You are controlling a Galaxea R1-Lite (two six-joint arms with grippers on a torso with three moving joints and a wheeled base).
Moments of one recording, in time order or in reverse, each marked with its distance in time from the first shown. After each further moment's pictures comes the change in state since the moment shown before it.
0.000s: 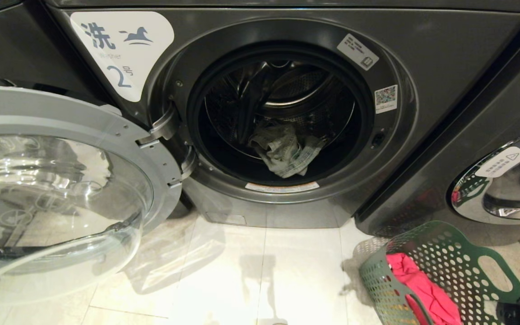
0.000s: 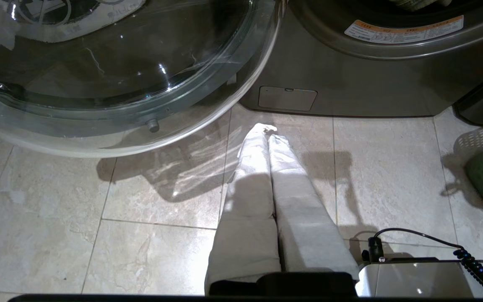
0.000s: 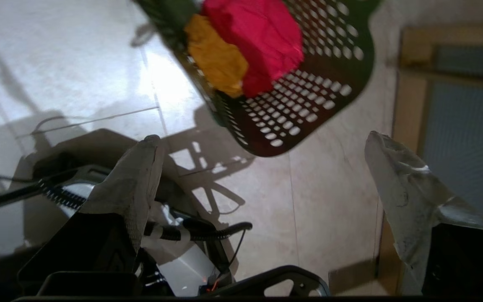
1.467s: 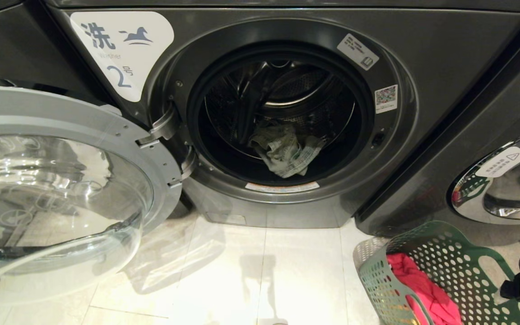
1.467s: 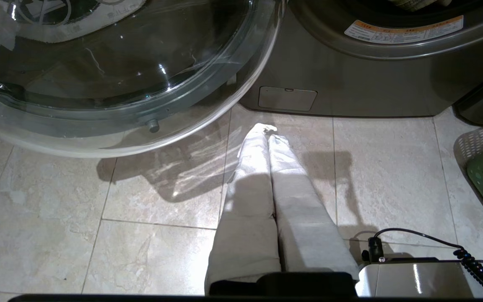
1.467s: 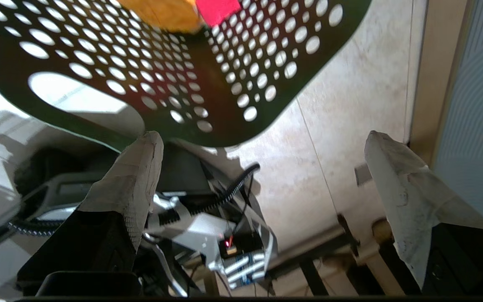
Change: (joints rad) left arm 0.000 0.000 0.000 0.000 0.000 0.000; right arm -0.798 0.679 -0.183 -0.204 0.429 -0.344
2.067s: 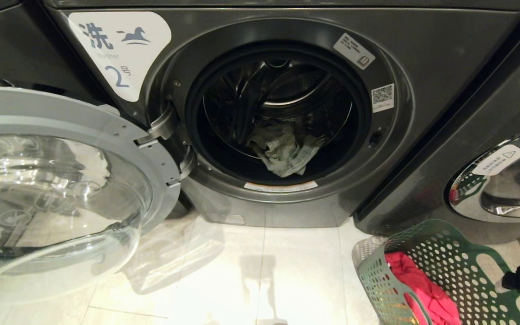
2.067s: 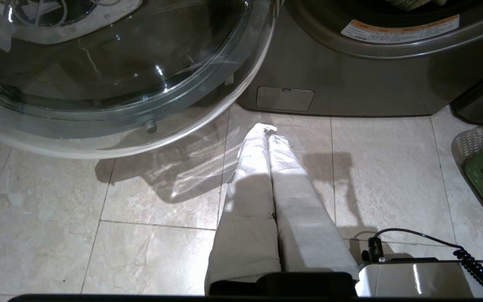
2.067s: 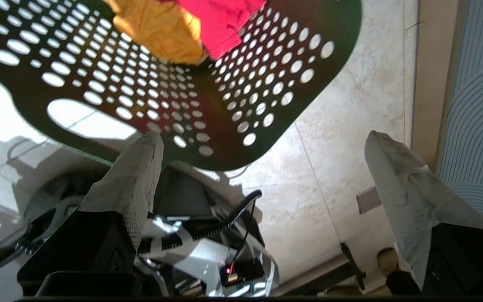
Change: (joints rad) left arm 0.000 0.000 0.000 0.000 0.000 0.000; right arm 0.006 -0.045 0.021 -0.079 0.002 -0.009
